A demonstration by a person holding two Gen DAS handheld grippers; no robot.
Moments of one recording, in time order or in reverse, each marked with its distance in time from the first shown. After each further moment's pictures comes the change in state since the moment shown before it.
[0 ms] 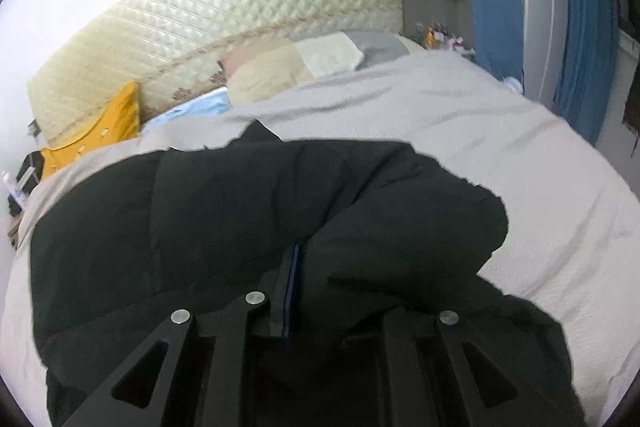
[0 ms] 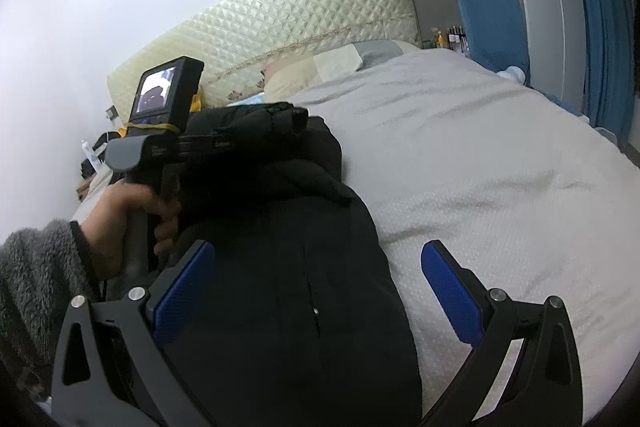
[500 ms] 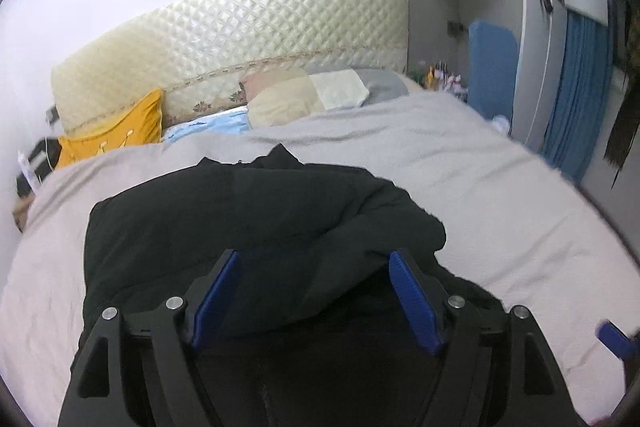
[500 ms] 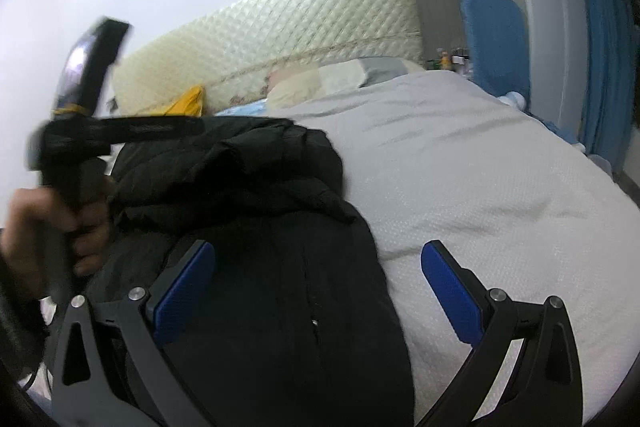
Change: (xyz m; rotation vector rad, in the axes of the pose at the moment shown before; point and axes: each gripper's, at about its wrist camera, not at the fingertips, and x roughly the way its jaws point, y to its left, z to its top) left arm -0.107 0.039 -0.016 -0.093 -0.084 -0.037; right arm 0.000 0.022 0.012 -0.098 -0.012 -0.020
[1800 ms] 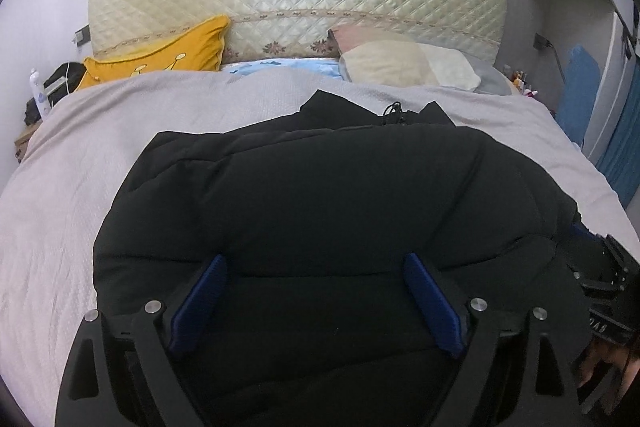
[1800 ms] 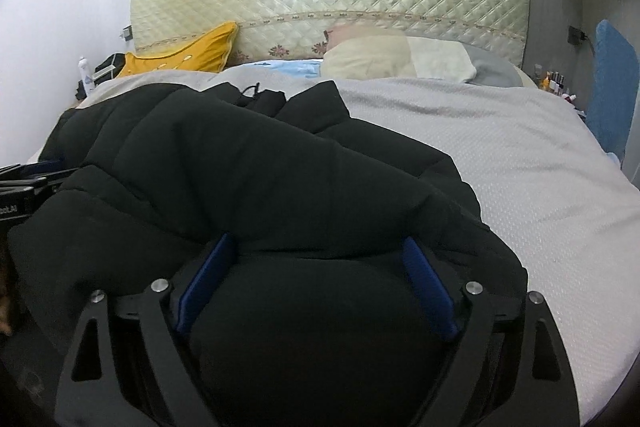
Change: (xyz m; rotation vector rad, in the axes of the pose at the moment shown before) left arm 0.155 0.197 -0.035 -0.182 0.099 0.073; right arm 0.290 0.087 0.069 -0.219 0.103 0.071
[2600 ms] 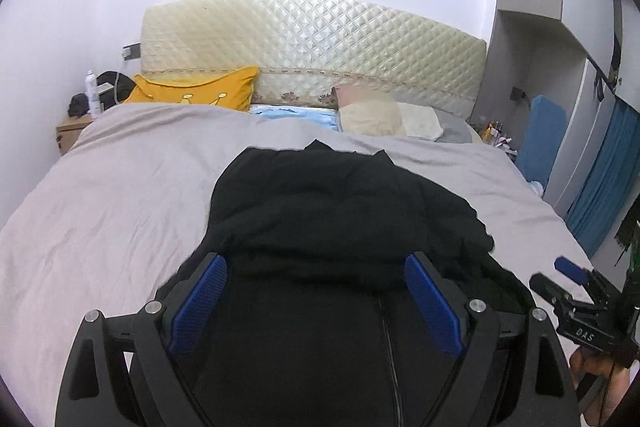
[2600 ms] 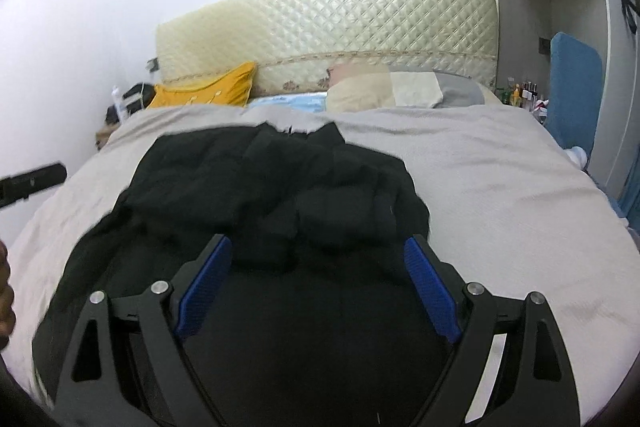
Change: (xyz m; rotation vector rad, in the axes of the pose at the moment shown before) left arm -0.259 -0.028 -0.085 -0.098 -0.163 -0.004; right arm -0.217 -0.002 -0.041 0.029 -0.067 0.042
